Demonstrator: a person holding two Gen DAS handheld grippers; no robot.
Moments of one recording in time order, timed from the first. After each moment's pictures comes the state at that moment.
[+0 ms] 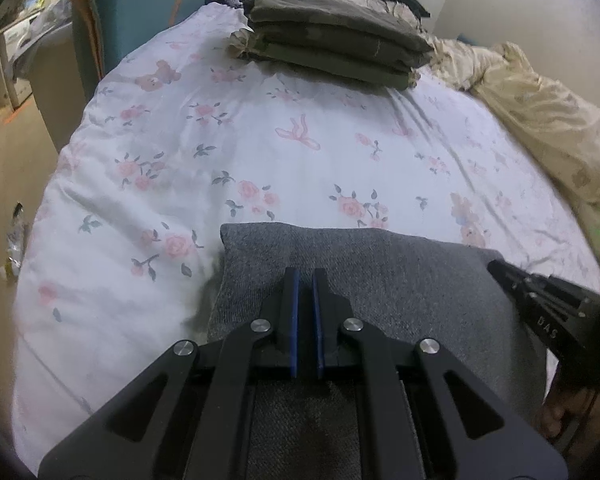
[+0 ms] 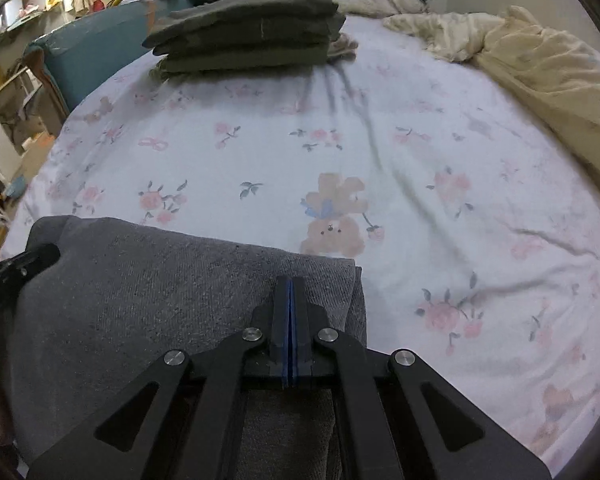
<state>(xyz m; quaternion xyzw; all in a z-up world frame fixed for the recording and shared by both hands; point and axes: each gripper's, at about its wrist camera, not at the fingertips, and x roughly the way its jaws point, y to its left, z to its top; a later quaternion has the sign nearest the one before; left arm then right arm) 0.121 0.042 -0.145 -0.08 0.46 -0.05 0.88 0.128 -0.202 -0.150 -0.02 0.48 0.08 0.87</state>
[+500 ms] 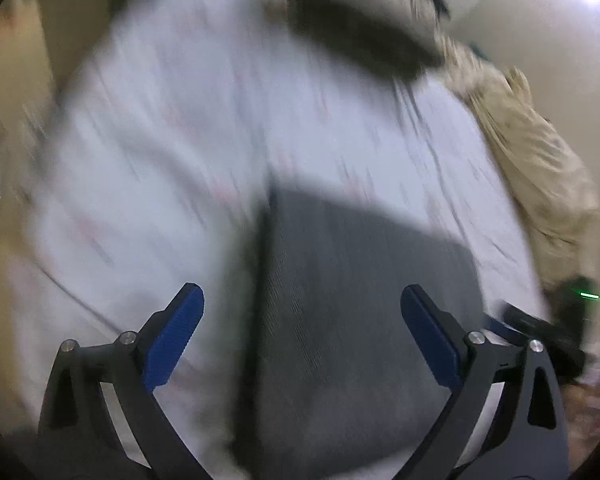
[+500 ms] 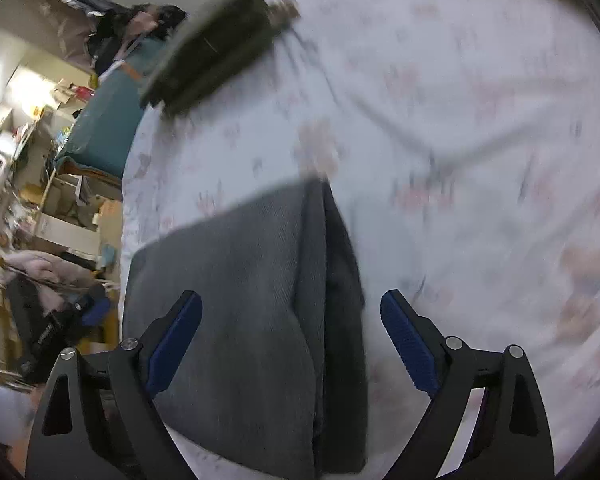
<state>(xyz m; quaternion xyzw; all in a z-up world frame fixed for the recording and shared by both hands) 0.105 0.106 -0.134 -0.24 0.57 -0.12 0.78 0.083 -0.286 -0.147 0.30 0.58 0.14 0.75</state>
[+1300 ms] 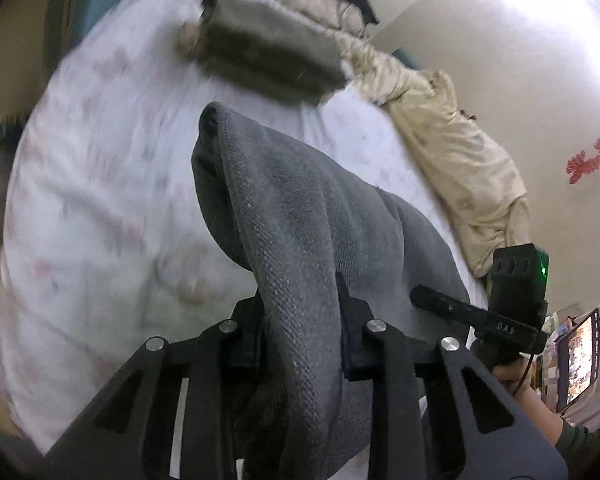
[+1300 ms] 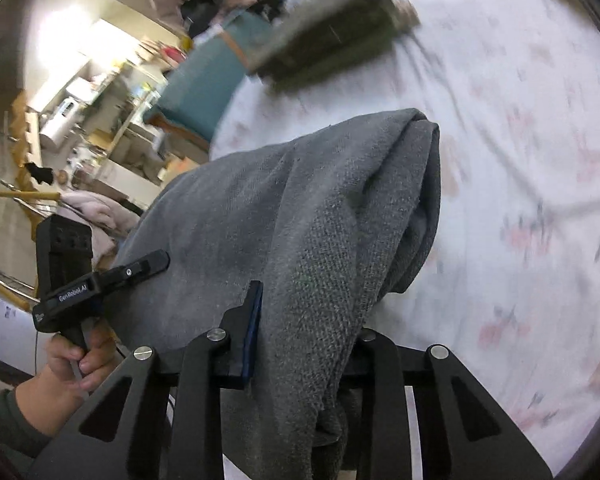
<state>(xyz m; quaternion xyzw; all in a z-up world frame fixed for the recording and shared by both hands) 0.112 0.084 -0.037 -0.23 0.48 -0.21 0.82 0.110 -0.237 -0.058 0.23 0.50 0.29 0.78</state>
